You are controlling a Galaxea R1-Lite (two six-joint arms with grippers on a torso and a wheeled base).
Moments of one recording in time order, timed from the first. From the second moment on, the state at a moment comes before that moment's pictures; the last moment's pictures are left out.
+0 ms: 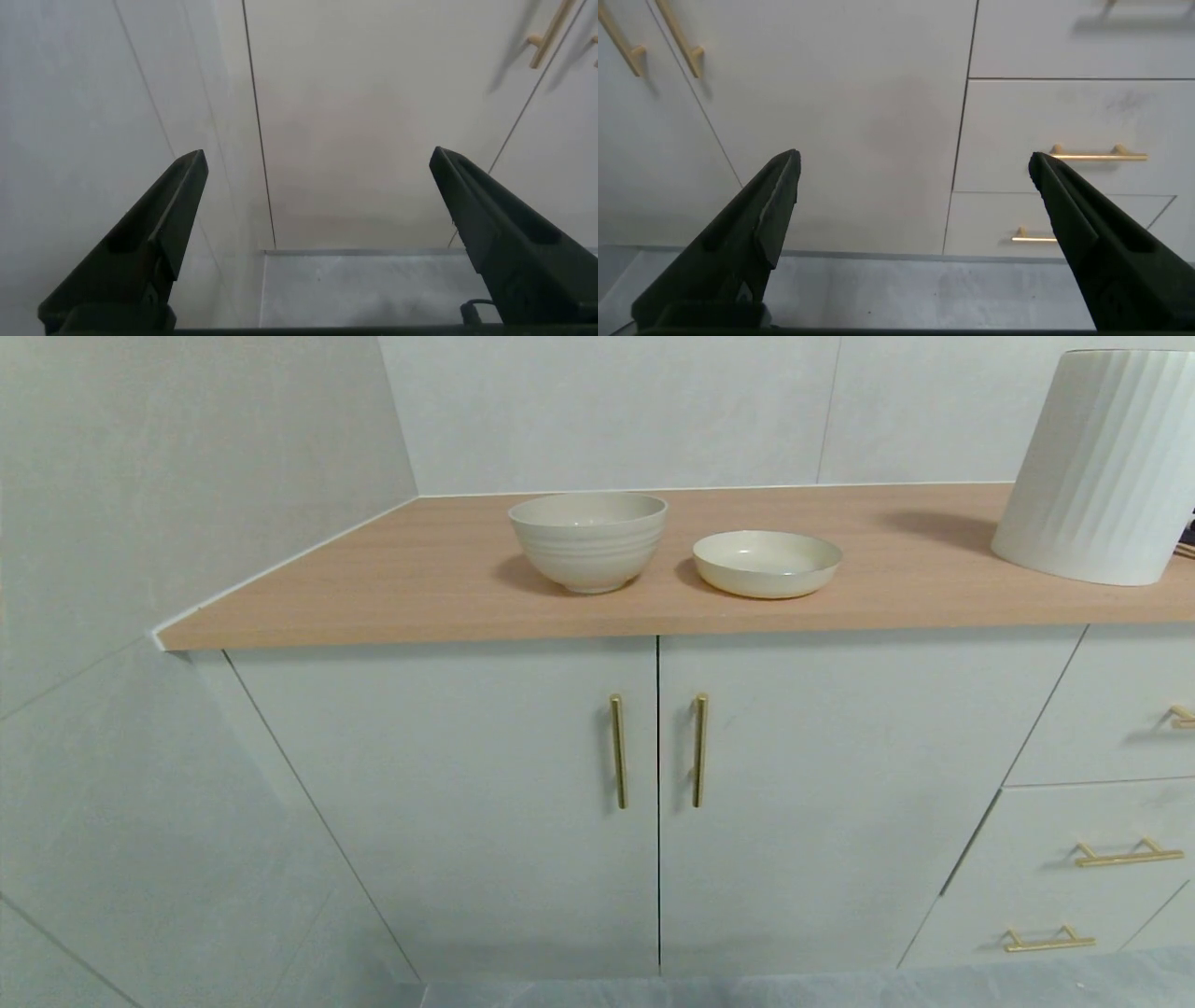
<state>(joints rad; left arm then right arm) 0.00 0.00 0.00 0.00 0.01 0.00 0.00 0.00 0.00 0.00 0.06 0.00</state>
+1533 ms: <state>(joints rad) 0.00 0.00 0.00 0.00 0.01 0.00 0.40 1.03 -0.45 -0.20 0.32 0.05</state>
